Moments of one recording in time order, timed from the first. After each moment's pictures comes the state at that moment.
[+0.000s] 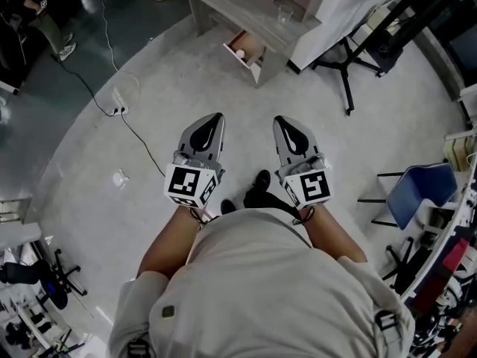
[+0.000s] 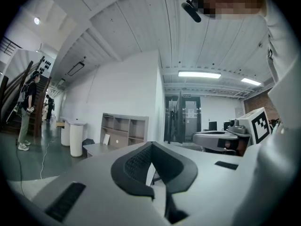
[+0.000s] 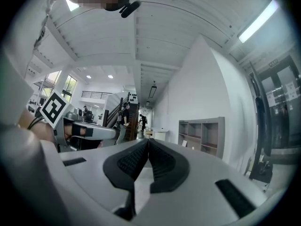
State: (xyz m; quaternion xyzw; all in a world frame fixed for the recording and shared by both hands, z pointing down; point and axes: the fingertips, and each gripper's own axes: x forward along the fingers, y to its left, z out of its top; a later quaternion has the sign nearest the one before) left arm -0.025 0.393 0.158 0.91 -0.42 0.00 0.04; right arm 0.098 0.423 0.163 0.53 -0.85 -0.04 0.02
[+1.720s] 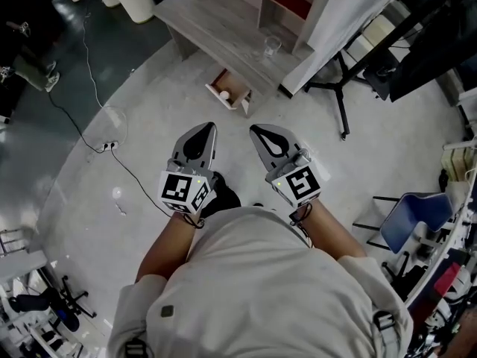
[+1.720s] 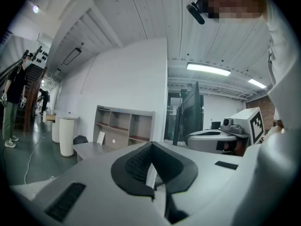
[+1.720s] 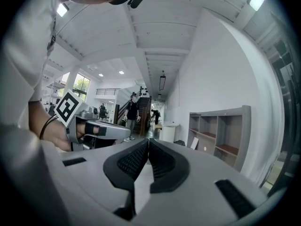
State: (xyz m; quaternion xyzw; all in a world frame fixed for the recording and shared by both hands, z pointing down) left arm 0.063 0.116 0.181 0.91 -0.40 0.01 0.07; right arm 0.150 0.146 0.186 0.44 -0.90 -0.02 0.06
